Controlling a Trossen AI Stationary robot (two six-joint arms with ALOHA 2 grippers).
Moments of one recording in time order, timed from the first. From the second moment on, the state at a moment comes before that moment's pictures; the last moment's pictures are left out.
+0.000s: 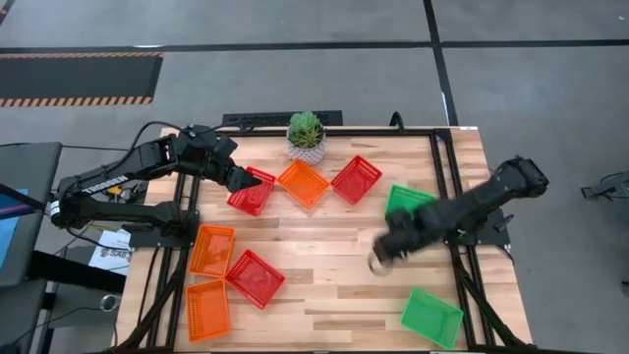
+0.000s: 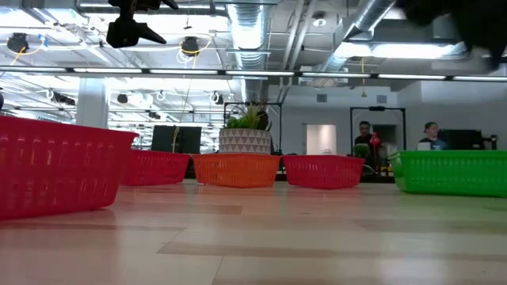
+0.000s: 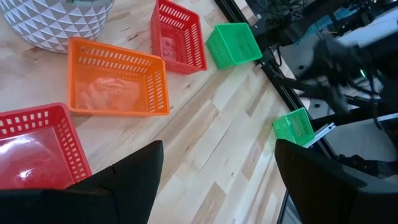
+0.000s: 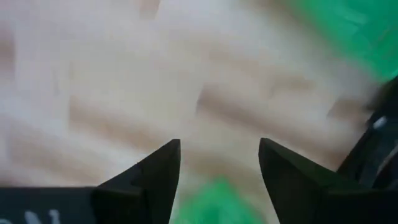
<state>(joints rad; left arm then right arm) 0.36 0.92 1.05 -0.75 0.25 -0.70 0.45 1.46 1.28 -1.32 0.00 1.58</state>
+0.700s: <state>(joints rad) 0.36 0.92 1.05 -0.75 0.19 -0.73 0.90 1.52 1.20 -1.14 -0.17 1.55</state>
